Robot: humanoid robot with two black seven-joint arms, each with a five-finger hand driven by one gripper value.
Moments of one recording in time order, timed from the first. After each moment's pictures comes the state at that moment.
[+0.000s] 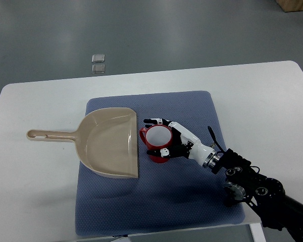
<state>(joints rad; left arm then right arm) -0.03 0.00 0.06 -0.28 0.09 -0.02 0.10 0.43 0.00 0.75 0.77 -1.02 0.31 0.61</state>
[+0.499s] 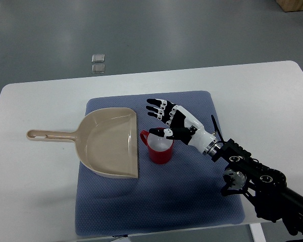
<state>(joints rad) -0.03 0.00 0.06 -0.28 0.09 -0.02 0.10 0.47 0.00 0.80 0.79 -0.84 0.41 0.61</state>
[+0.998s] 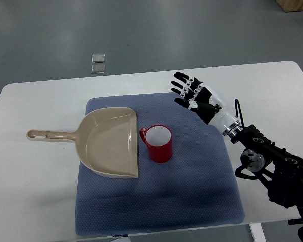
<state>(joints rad) -0.03 0.00 0.06 -0.28 0.09 -0.02 0.10 0.53 -0.13 0.84 0.81 -0.51 0.41 0.51</state>
